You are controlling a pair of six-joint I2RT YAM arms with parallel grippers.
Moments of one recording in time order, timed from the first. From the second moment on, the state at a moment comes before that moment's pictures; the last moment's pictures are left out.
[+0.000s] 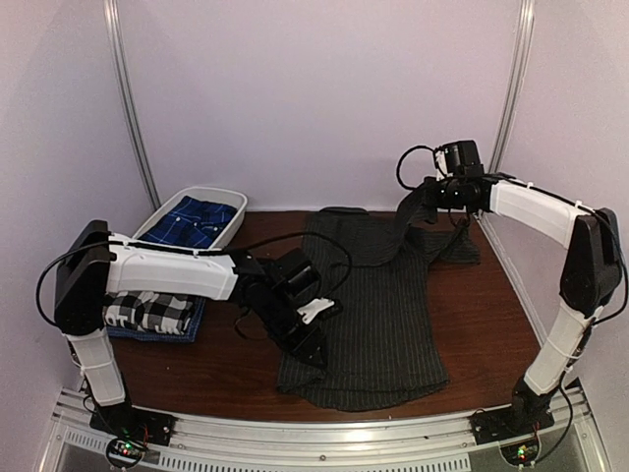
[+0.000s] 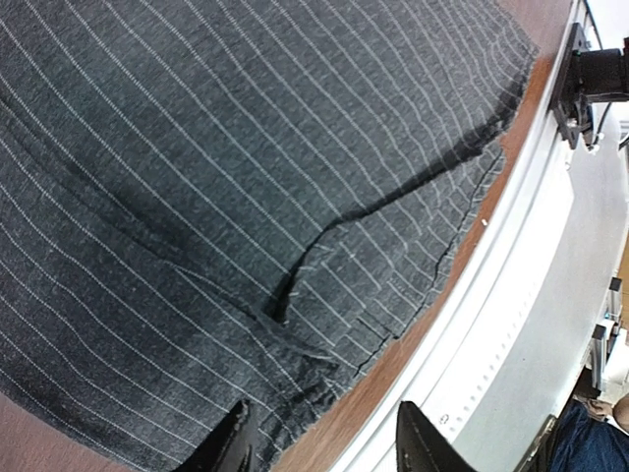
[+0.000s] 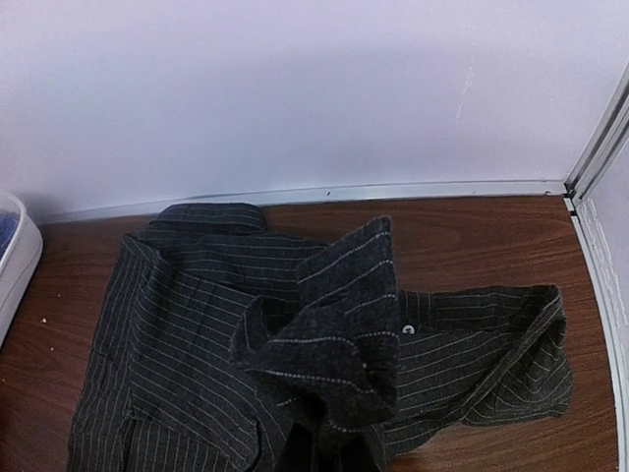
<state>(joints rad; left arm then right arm) -1.03 1.85 1.29 -0.63 0.46 -0.31 0.30 1.74 1.50 -0.33 0.14 0.27</state>
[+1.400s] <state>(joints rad) -0.72 1.70 1.04 -0.36 0.50 -0.49 0.87 1.97 1.43 -0.40 -0.04 0.21</state>
